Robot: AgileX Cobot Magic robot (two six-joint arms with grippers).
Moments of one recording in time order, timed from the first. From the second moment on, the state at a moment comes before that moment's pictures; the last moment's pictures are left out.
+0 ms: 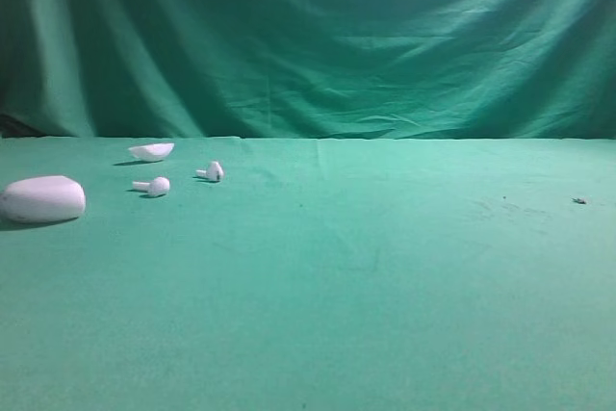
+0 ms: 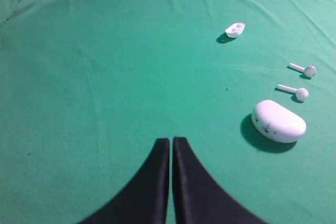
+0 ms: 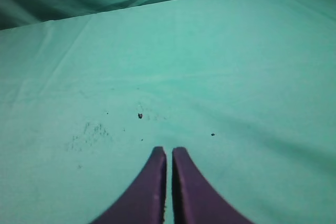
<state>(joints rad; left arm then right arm) 0.04 -0.01 0.02 -0.13 0.35 0.07 0.16 -0.01 0.03 -0.13 0.38 0.22</state>
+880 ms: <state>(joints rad) 0.04 -0.01 0.02 -0.13 0.35 0.07 0.16 -0.01 0.03 -0.11 0.24 0.23</state>
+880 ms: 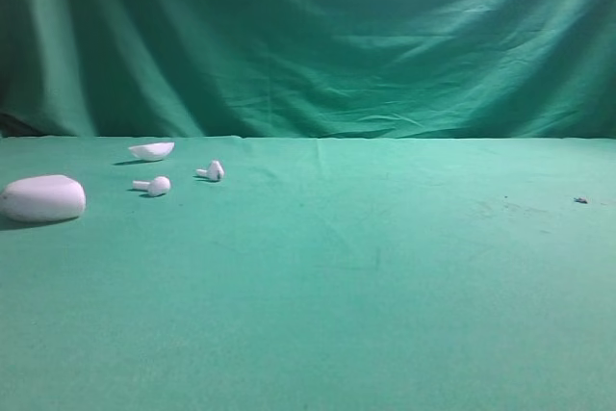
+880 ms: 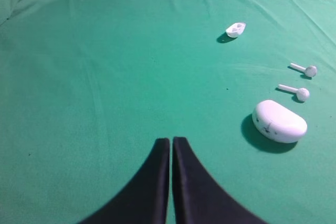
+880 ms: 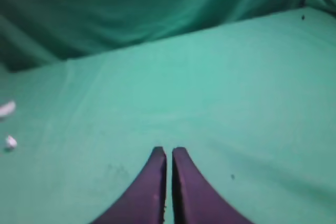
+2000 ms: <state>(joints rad) 0.04 -0.01 0.02 -0.13 0.35 0.07 0.21 0.78 -0.70 -0.10 0.64 -0.03</state>
